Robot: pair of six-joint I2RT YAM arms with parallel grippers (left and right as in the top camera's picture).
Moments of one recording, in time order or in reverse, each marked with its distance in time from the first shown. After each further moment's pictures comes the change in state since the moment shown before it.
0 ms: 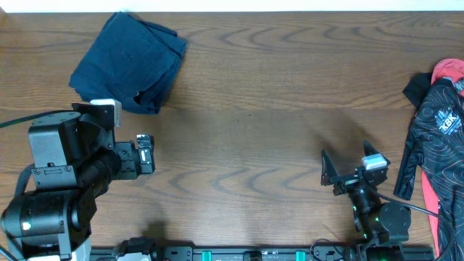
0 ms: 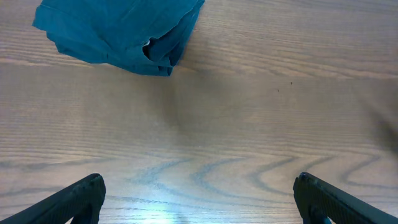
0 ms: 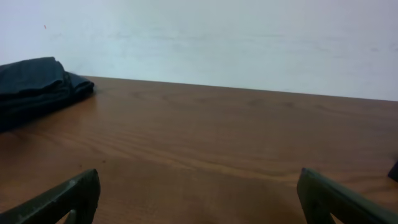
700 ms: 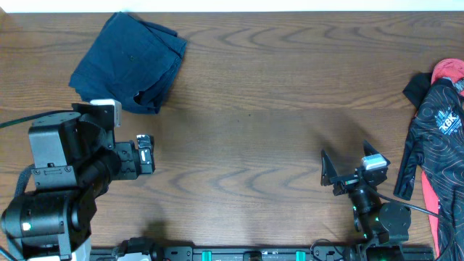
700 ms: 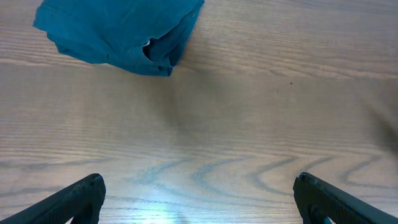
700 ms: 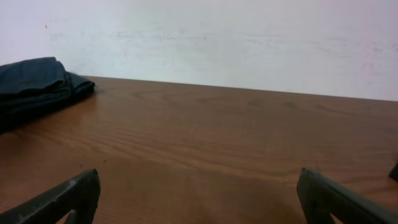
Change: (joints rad) left arm 0.000 -0.006 -0.001 0.000 0.000 0.000; right arm 0.000 0.000 0.000 0.000 -0.003 0.000
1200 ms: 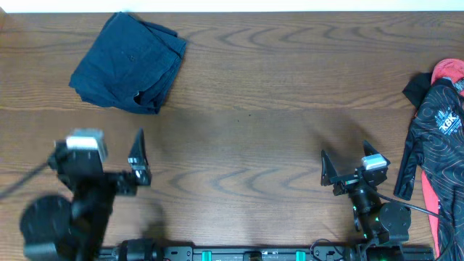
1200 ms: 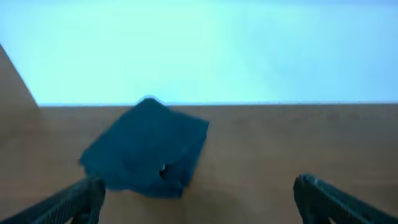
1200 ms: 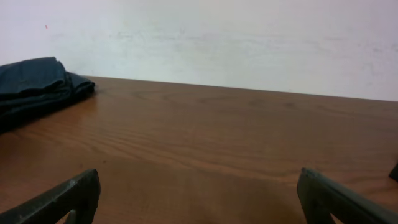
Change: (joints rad) left arm 0.000 -0.490 -0.396 0.579 -0.014 -0.001; right arm 0.000 0.000 0.000 0.001 0.000 0.000
